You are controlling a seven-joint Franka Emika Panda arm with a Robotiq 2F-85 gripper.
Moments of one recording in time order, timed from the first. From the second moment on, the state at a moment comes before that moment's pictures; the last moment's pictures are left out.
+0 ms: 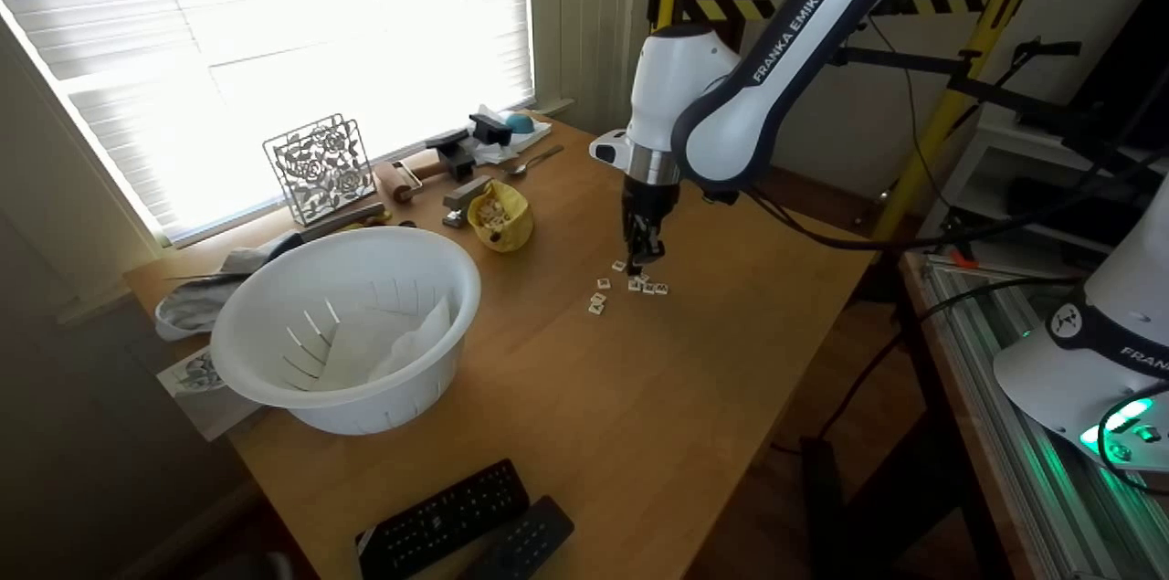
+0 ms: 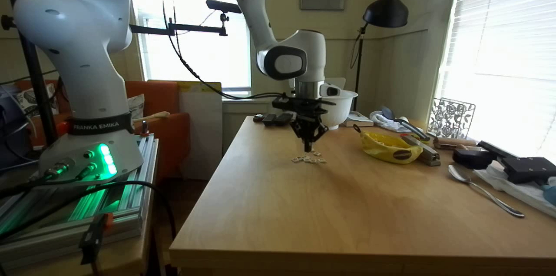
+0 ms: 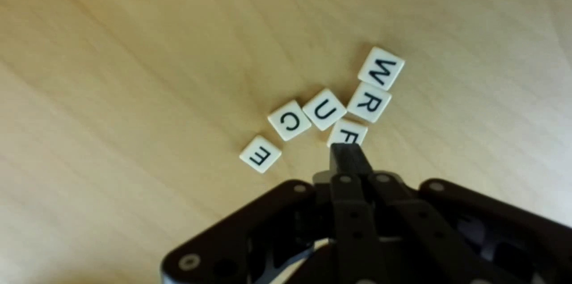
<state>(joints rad) -0.31 0.44 0.11 -2.28 -0.02 2.79 -0.65</state>
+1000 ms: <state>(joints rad) -0.19 0.42 0.02 -2.27 0.00 2.82 -0.22</state>
